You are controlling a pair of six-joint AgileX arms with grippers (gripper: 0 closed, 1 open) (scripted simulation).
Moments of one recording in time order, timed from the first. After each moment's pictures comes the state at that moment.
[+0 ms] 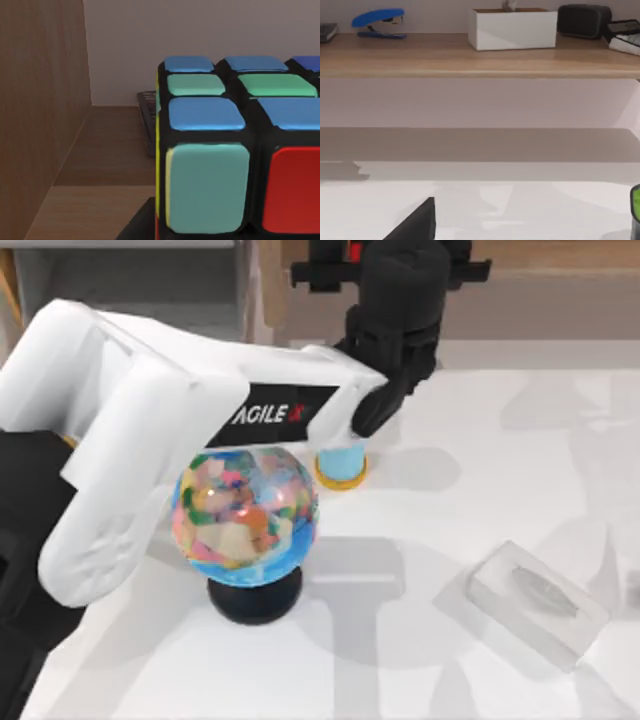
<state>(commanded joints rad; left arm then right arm) -0.73 2.36 1.67 0.69 -0.68 0.02 0.00 0.00 0.00 0.00 0.00 0.00</state>
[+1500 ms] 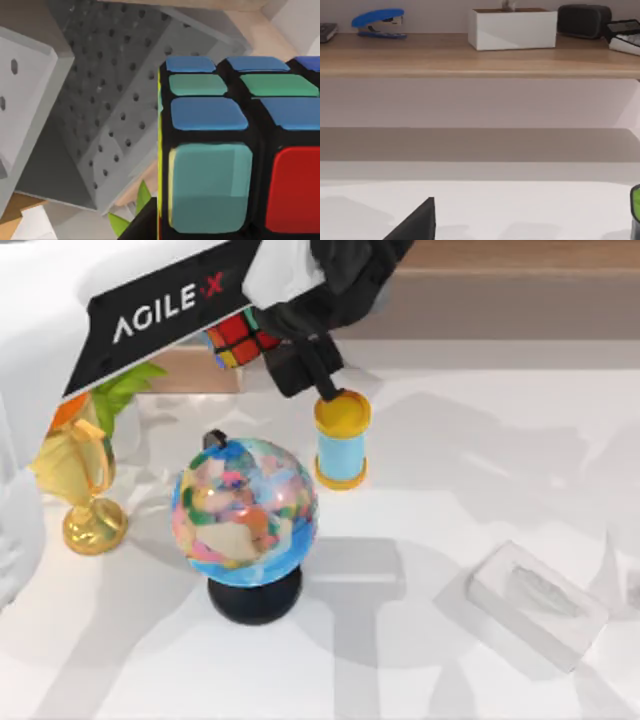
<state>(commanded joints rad) -0.67 2.15 1.94 -0.97 -0.73 0.39 0.00 0.00 0.00 0.00 0.00 0.00</state>
